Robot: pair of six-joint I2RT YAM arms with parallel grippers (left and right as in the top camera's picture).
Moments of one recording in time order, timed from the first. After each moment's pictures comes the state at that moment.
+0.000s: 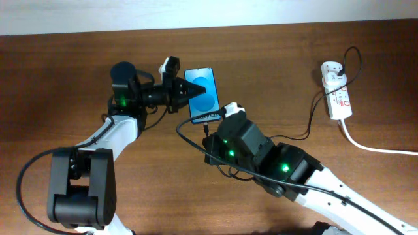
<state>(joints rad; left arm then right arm) -0.12 1.83 1.01 0.74 1.42 -1.52 0.84 1.27 1.13 -0.61 -0.03 0.88</state>
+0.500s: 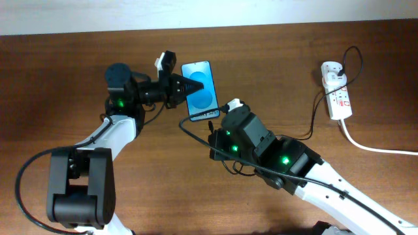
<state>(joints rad) -0.10 1.84 1.01 0.87 1.40 -1.52 0.78 1.29 1.13 -0.65 -0.07 0.80</state>
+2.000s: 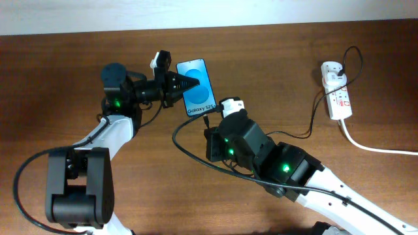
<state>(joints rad) -0.08 1.84 1.01 0.87 1.38 -1.62 0.84 1.26 1.13 -0.56 0.06 0.71</state>
